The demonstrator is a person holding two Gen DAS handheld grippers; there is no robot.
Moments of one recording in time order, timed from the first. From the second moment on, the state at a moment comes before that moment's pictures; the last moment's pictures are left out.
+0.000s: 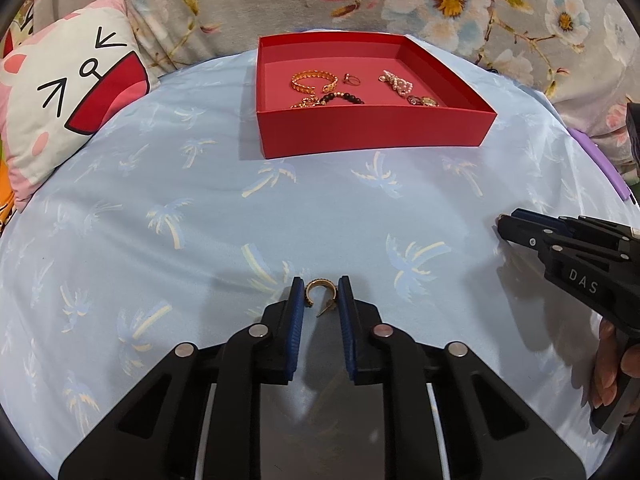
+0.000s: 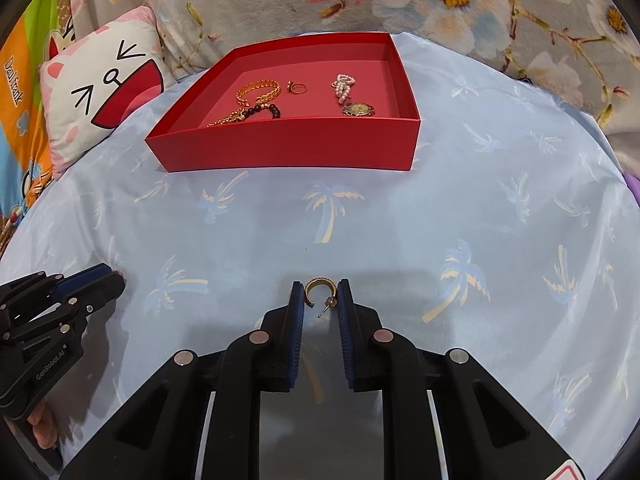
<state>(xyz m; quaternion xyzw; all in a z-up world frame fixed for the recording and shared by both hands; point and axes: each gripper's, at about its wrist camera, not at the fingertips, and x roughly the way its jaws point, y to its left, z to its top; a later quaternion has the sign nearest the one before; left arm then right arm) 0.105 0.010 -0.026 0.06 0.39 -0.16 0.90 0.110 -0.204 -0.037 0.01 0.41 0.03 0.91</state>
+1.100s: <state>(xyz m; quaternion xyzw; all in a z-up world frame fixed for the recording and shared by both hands) 0.140 -0.016 0.044 0.10 0.32 -0.15 0.93 0.116 -0.211 0.025 0.04 0.36 0.05 0.93</state>
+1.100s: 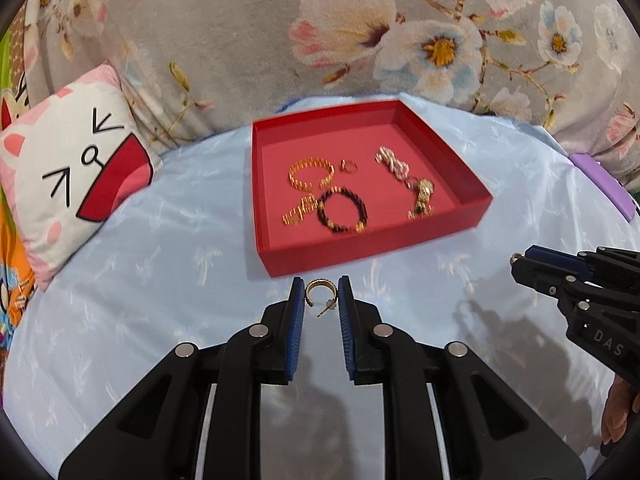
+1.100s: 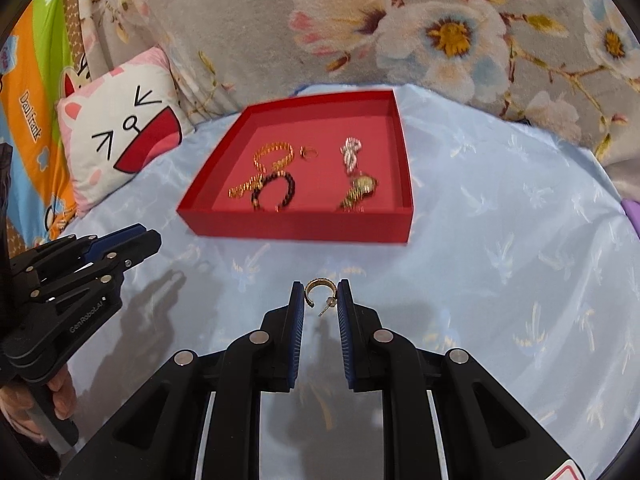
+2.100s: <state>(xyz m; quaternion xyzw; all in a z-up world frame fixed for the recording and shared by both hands) 0.319 -0.061 0.050 0.07 0.32 -0.09 0.94 0.297 -0.196 0.040 0.04 0.35 0.03 0.94</state>
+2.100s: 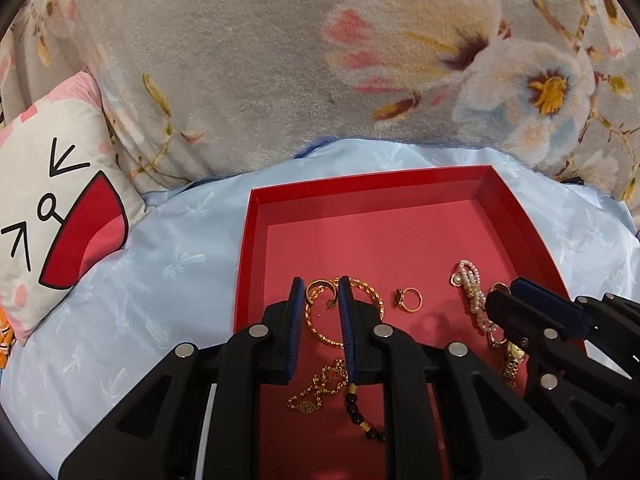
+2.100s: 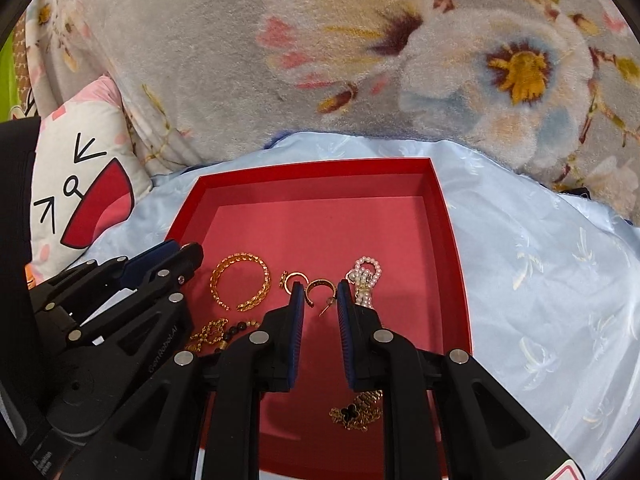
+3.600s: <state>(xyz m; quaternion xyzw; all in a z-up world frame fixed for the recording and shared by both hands) 0.308 -0.063 0.051 0.06 0.31 -0.08 0.95 0.282 -0.201 0.042 0.03 0.34 0.01 0.94</state>
